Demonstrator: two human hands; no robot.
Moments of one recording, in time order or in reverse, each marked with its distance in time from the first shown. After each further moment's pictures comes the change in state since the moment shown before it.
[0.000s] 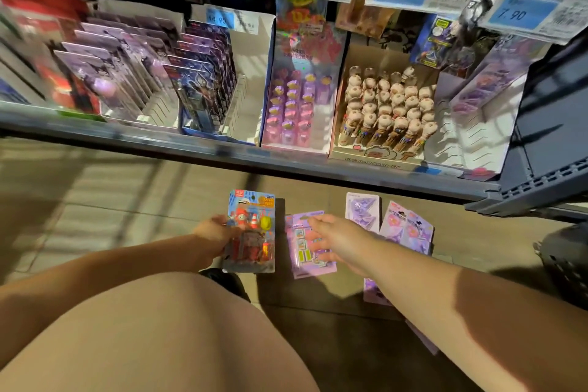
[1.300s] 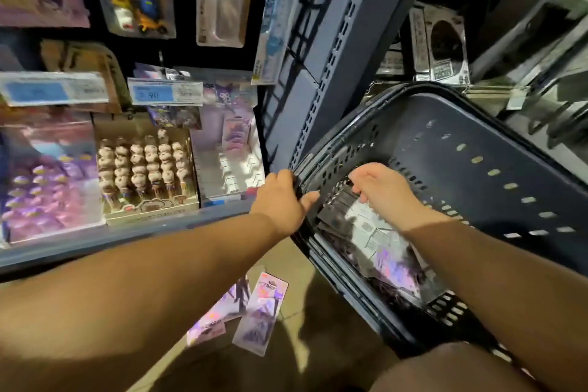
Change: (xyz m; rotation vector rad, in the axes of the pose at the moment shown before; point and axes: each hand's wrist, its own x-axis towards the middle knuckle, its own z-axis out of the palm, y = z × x) left_hand -0.281 0.186 0.340 0.707 -0.275 1.068; right_hand -0.268 0.089 -0.310 -0.134 0.977 -0.242
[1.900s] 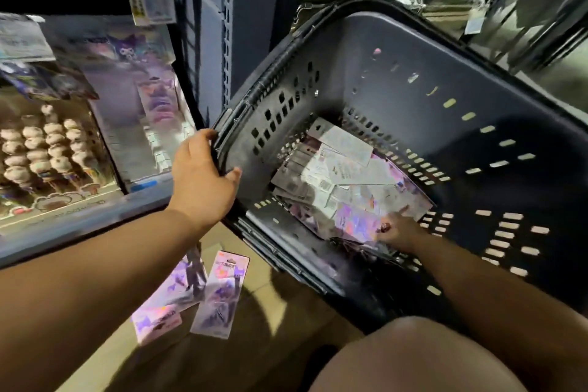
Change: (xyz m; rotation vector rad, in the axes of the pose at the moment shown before) left_hand 0.012 0.002 0.045 -0.105 0.251 0.043; right_hand 0.007 0.292 -0.020 -0.503 -0.245 0.603
